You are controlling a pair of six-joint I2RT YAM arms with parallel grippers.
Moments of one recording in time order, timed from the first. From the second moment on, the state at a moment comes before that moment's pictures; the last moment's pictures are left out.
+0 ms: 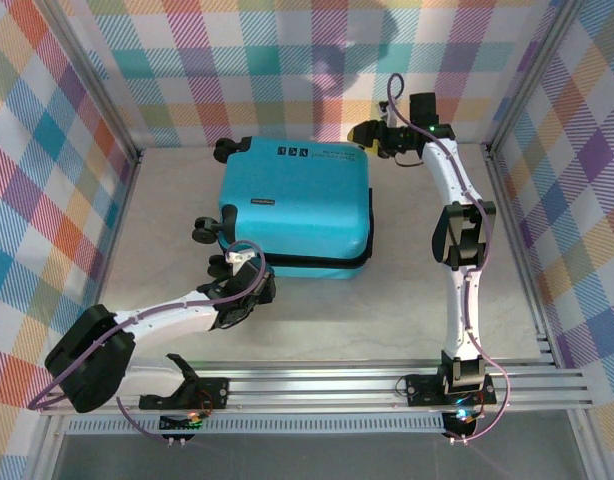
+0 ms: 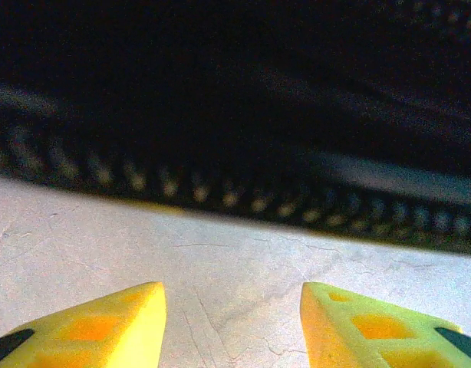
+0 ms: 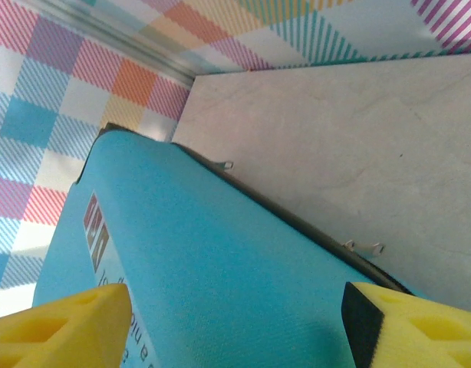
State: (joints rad) left arm -0.74 1.27 0.54 -0.21 -0.37 -0.79; right arm 0.11 2.42 2.39 -0.70 -0.97 0.32
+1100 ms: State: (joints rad) left arm -0.38 1.54 0.66 -0.03 -0.32 -0.62; right arm 0.09 1.88 1.46 -0.42 -0.98 0.16
